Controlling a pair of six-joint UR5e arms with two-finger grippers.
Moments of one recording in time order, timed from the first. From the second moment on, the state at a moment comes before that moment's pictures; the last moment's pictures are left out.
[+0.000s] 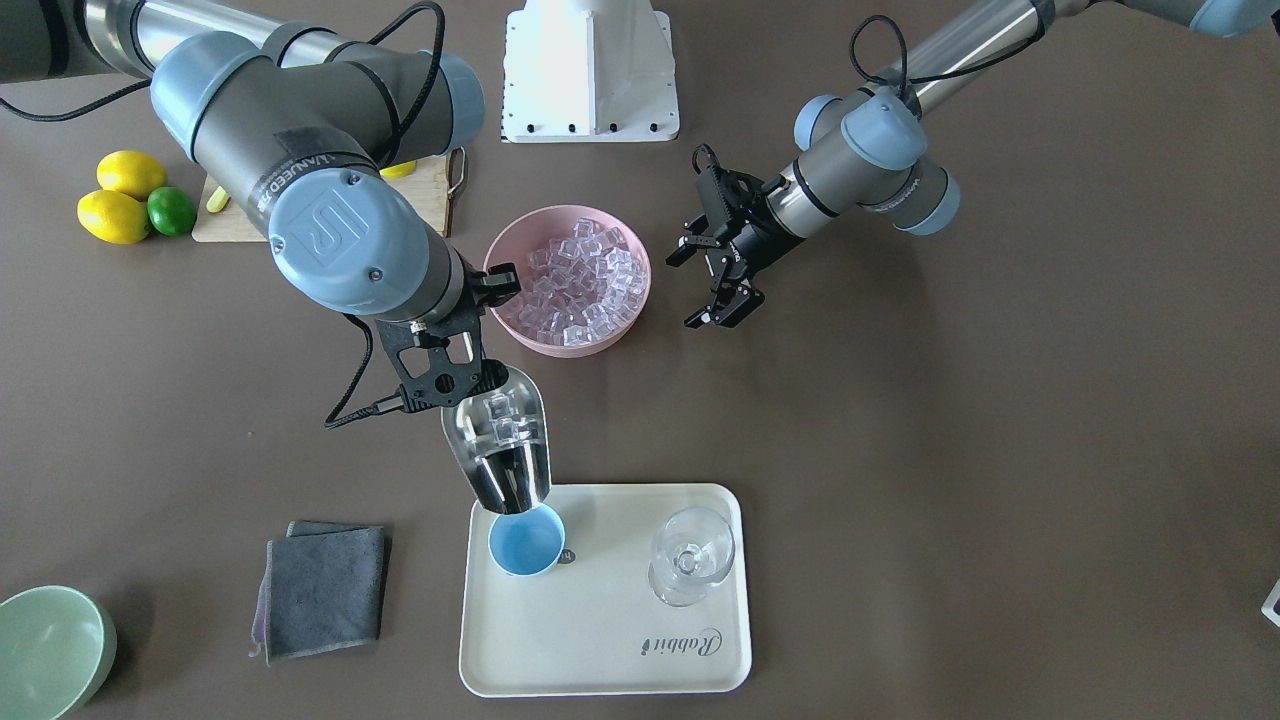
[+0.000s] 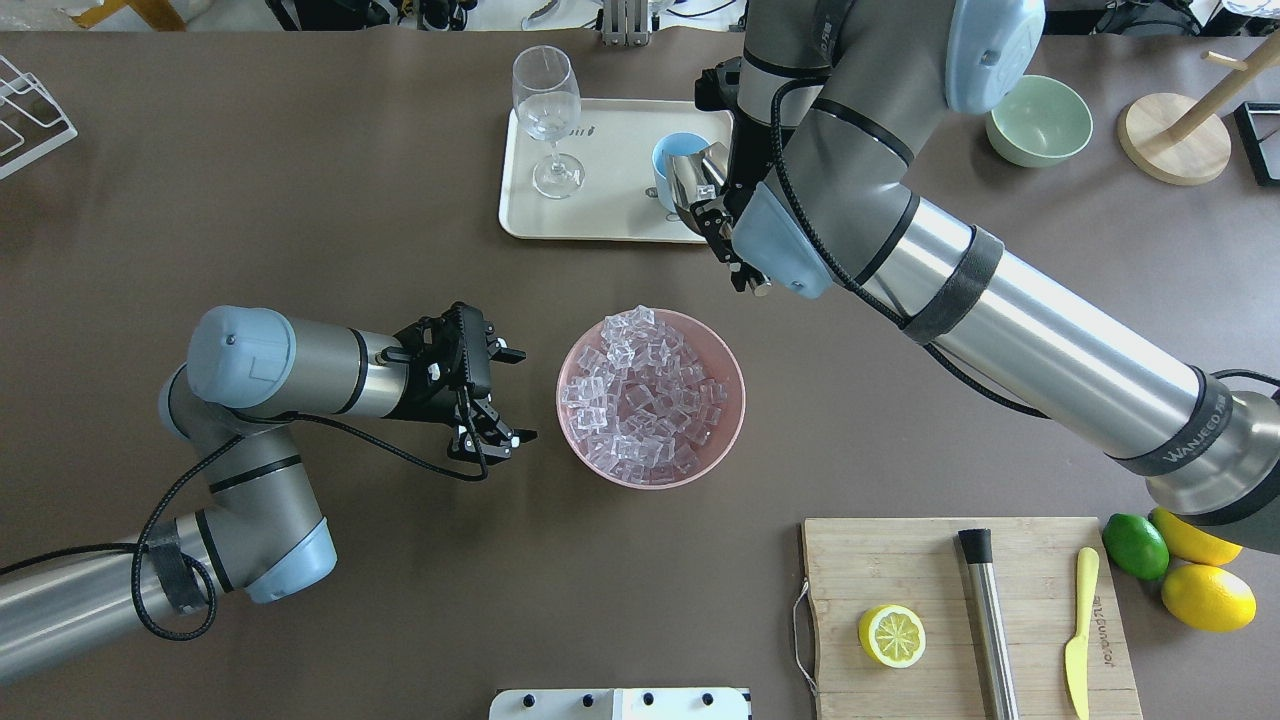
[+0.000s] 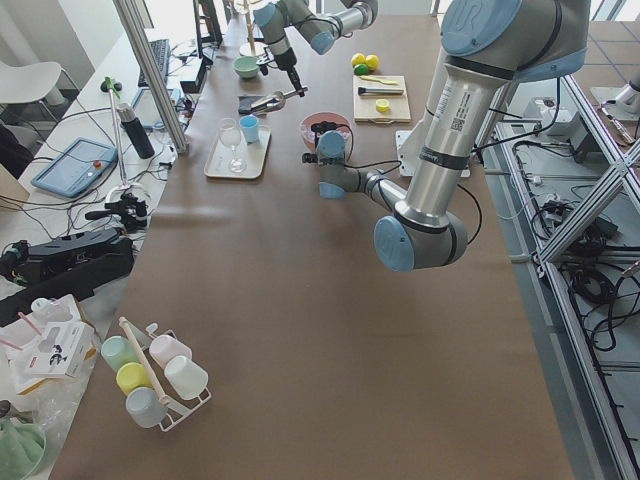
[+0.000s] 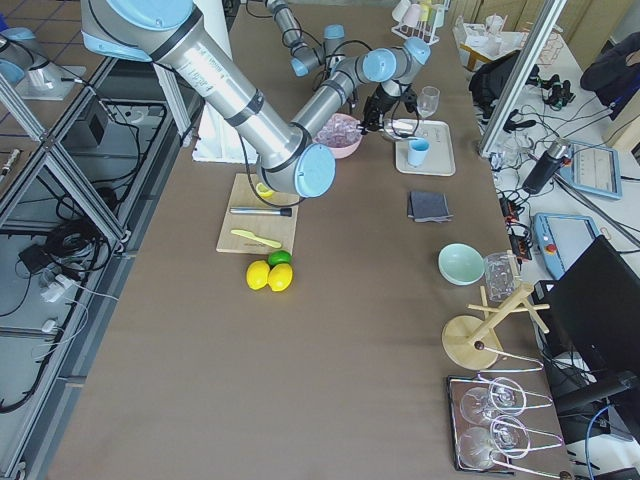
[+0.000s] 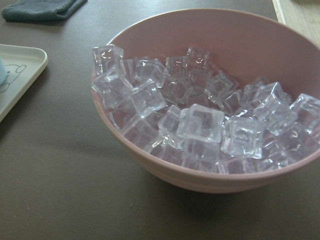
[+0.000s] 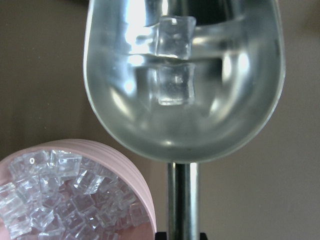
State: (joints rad) left arm -0.53 -2.00 -1.49 -2.69 -1.94 -0.06; right arm 0.83 -0.67 1.46 -2.10 2.42 0.46
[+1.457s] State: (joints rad) left arm -0.53 -2.00 -1.49 -2.69 -1.94 -0.06; right arm 0.90 -0.57 1.30 -2.23 2.67 0.44
